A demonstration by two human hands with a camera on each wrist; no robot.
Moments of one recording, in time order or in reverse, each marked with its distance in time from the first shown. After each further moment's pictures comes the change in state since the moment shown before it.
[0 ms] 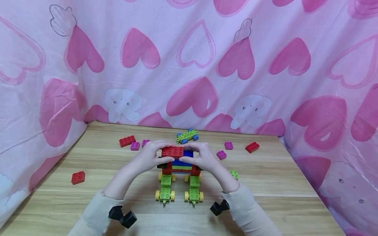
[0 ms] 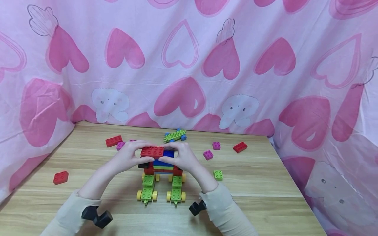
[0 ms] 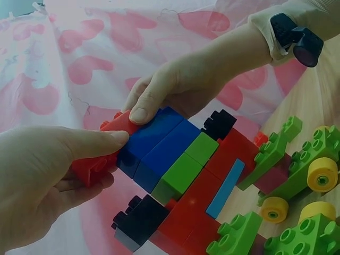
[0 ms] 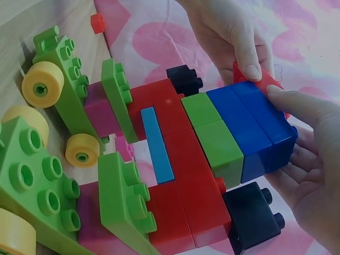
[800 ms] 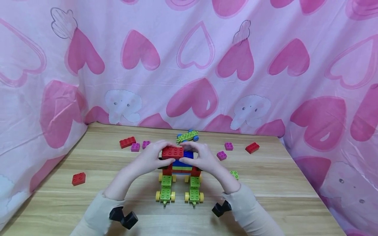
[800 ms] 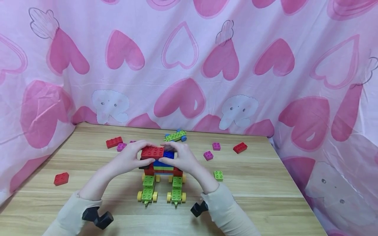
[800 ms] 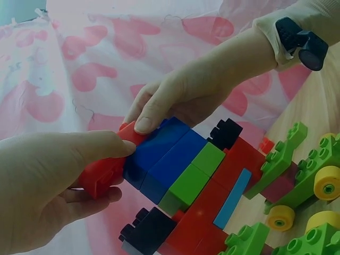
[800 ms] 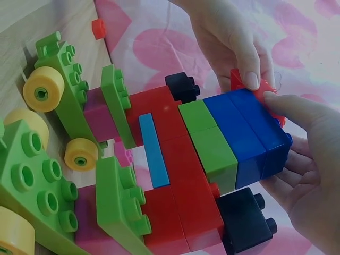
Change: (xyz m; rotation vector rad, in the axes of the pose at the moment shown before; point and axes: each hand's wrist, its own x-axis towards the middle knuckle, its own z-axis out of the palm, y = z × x) left_hand 0.002 0.006 0.000 -0.001 -0.085 -0.094; right_hand -0.002 -0.002 0.000 0.000 -0.029 0.044
